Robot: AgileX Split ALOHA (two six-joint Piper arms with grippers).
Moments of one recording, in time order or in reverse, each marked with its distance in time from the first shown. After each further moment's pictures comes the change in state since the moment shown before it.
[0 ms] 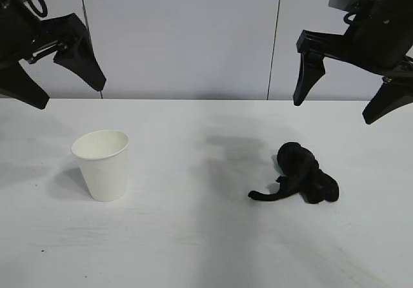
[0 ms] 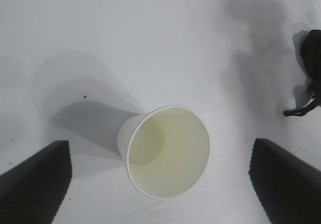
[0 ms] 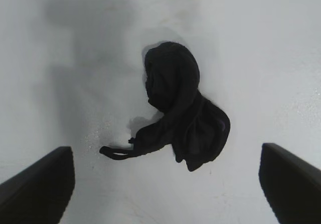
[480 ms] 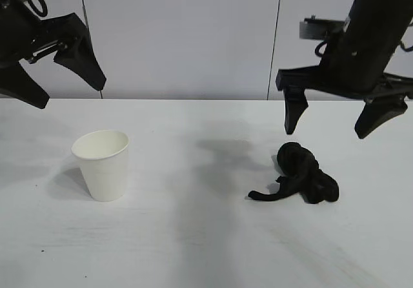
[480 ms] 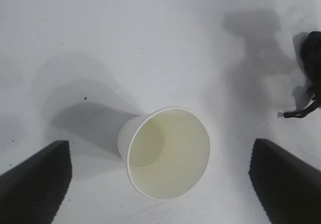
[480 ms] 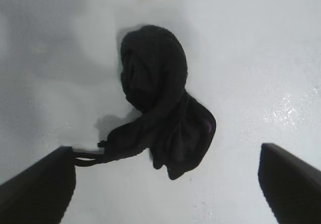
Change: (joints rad) left arm 0.000 0.000 0.000 -0.001 -0.001 0.000; right arm 0.099 0.031 -0.005 -0.213 -0.013 0.171
